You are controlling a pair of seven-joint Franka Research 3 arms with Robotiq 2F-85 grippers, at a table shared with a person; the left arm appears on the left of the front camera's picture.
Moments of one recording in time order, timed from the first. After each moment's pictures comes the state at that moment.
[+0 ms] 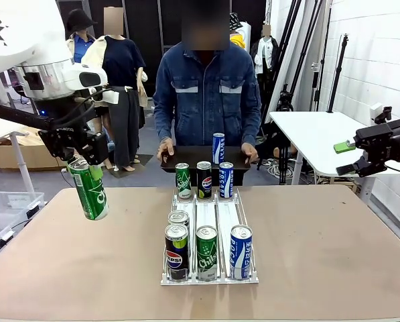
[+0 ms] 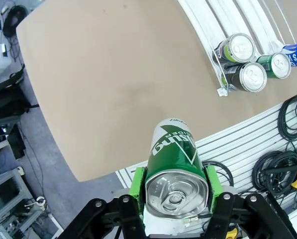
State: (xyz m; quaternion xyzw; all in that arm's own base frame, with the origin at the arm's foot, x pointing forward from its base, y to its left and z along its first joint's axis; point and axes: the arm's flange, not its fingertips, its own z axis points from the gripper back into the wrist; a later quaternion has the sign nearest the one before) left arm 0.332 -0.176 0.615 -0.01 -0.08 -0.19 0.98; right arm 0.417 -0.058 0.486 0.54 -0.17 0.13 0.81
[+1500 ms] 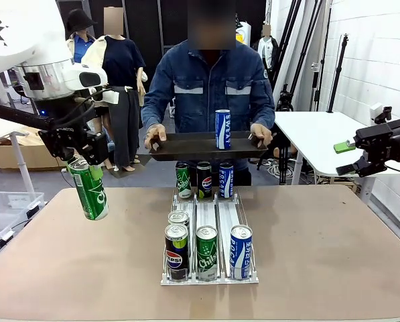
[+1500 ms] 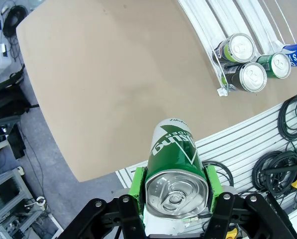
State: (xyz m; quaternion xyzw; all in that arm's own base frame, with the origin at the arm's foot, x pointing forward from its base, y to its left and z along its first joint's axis) left arm 0.332 -0.176 0.615 -0.01 -0.08 -0.19 0.98; right arm 0.417 -0.058 0.486 0.54 -0.17 0.13 0.81
